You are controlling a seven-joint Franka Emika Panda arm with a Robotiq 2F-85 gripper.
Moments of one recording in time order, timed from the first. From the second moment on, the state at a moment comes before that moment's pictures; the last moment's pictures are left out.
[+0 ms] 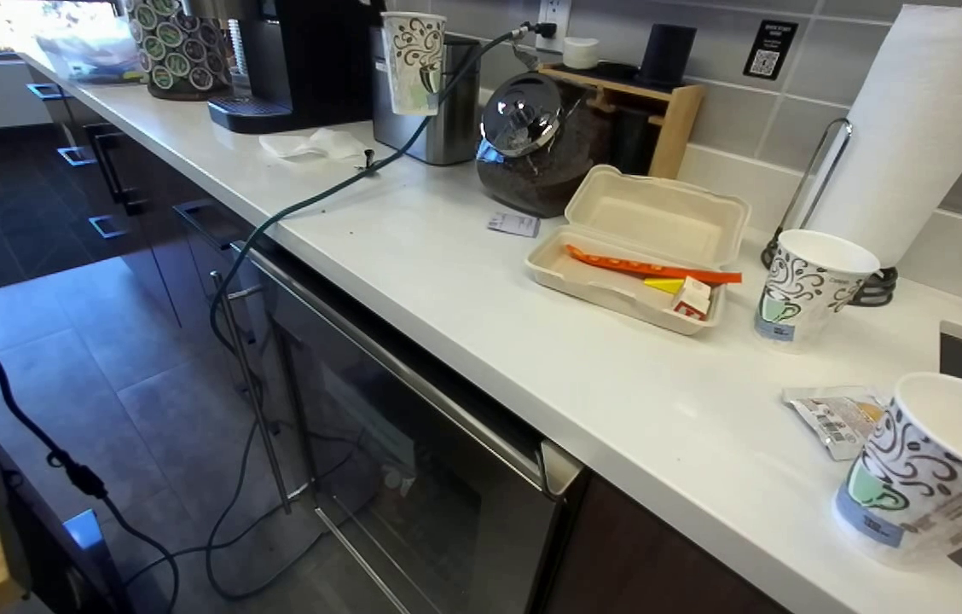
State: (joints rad) arm -0.11 0.00 -0.07 -1.93 -0.18 2.17 -1.18
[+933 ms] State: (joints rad) arm -0.12 0.37 0.00 -1.55 -0.08 2.18 -1.48
